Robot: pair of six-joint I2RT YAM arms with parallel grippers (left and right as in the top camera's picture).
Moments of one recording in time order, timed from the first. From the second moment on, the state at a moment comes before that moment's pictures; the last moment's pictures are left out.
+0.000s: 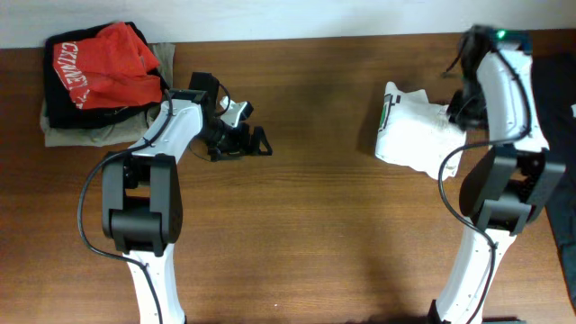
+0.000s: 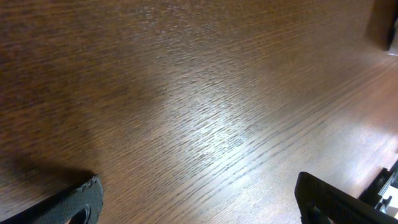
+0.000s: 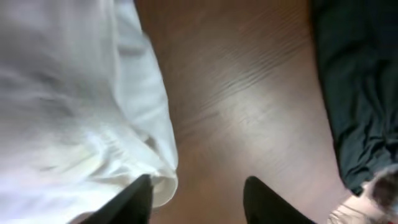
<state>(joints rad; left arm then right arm) -0.14 2.23 1.66 -0.93 0.58 0.04 -0.18 2.30 2.26 -1.60 0.35 0.40</state>
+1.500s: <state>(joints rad) -0.56 2.28 1.63 -0.30 0.76 -0.10 -0.11 2.27 2.65 -1.69 -0.05 0.24</state>
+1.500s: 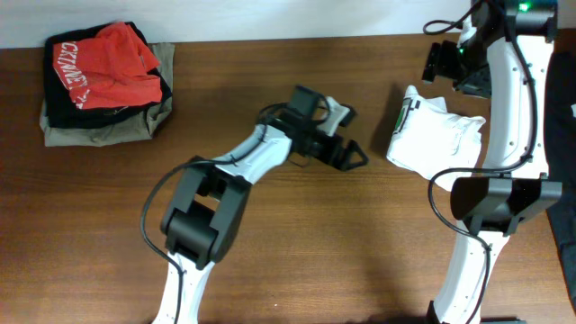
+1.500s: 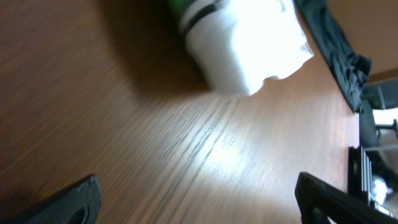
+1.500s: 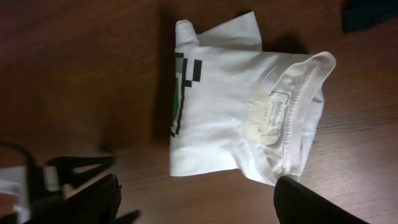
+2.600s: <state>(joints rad) -0.72 2.59 1.98 -0.06 0.80 -0.33 -0.16 2.27 2.65 -1.69 -0.25 0.22</state>
